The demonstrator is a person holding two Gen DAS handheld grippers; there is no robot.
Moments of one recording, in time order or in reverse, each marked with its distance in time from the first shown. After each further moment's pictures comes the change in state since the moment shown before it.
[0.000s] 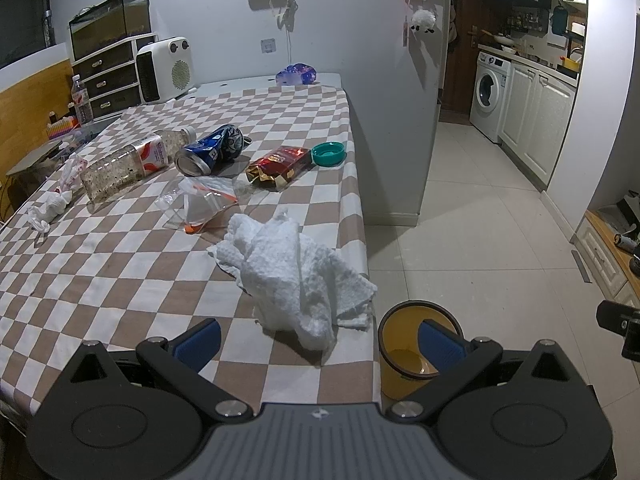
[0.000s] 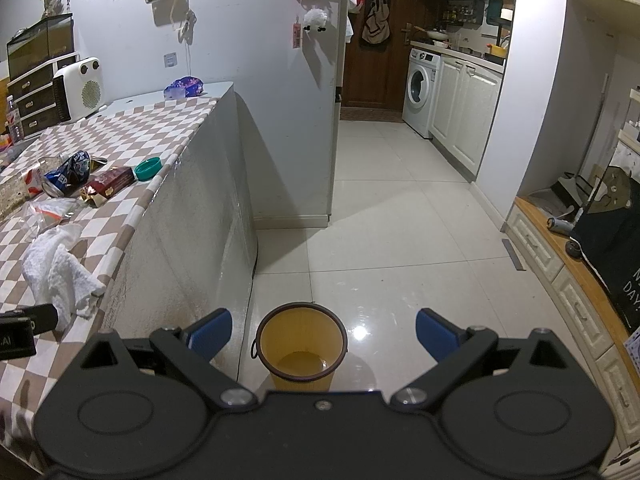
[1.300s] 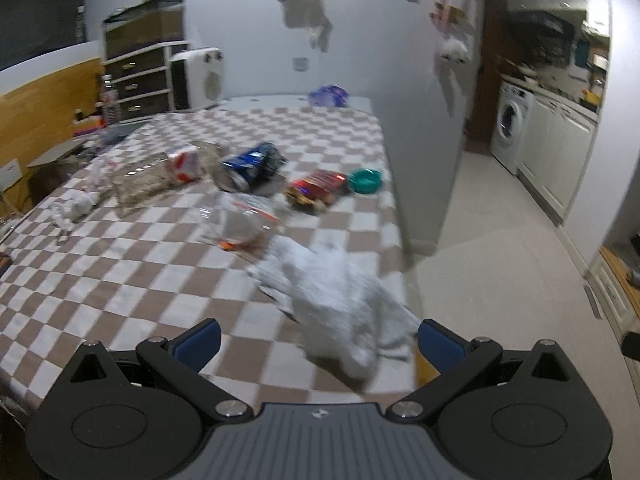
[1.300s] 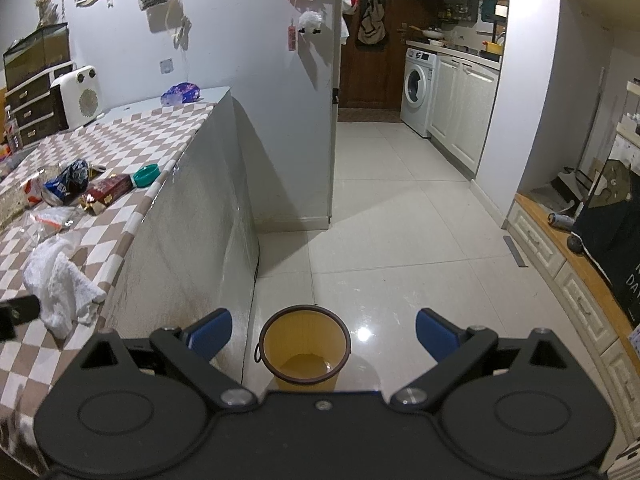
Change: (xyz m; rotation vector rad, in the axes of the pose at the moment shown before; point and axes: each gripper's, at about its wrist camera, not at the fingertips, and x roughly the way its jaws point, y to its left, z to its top) left arm -0.003 0.038 0.007 -0.086 -0.074 0.052; right arm 0.000 -0.005 0.002 0.030 -0.011 0.007
